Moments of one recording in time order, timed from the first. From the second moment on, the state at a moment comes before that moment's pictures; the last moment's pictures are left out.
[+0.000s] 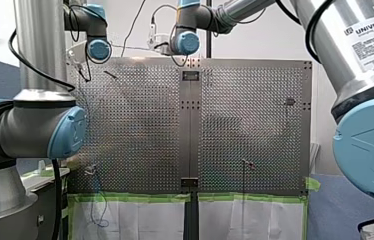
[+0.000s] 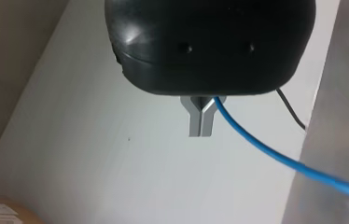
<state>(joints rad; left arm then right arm) 0.10 -1.45 -1.75 -2.69 -1.94 -1.98 2.49 -1.13 1.09 -0.21 1.67 1.57</state>
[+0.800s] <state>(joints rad) 0.19 -1.58 -1.71 -2.69 -1.86 -2.01 2.49 -1.04 1.02 -0.20 1.67 1.57</state>
